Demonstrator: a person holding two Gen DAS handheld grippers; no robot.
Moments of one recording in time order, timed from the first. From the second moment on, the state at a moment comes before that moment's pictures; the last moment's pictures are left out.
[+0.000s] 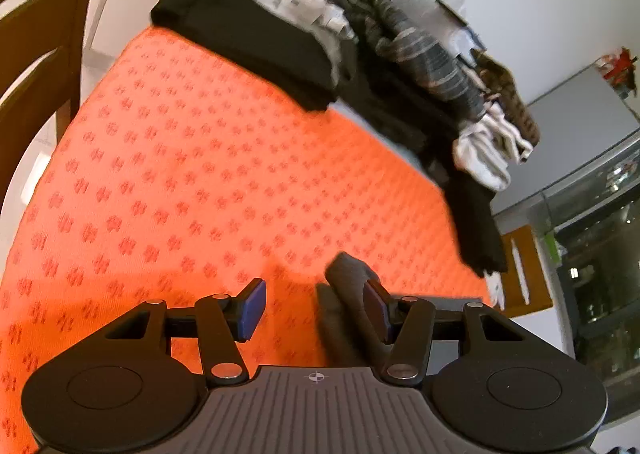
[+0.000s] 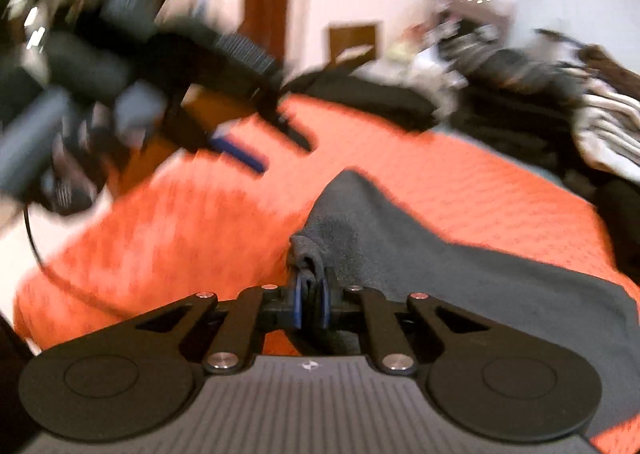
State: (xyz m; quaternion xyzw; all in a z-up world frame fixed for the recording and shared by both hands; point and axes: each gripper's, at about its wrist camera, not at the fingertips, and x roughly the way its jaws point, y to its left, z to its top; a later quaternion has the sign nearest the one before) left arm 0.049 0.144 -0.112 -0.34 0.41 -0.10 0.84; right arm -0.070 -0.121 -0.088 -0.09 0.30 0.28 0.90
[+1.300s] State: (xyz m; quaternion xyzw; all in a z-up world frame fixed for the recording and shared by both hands) left arm 0.133 -0.094 -0.128 0.02 0.43 -0.32 0.84; right arm -0.053 -0.305 -0.110 0.16 0.31 0.04 0.94
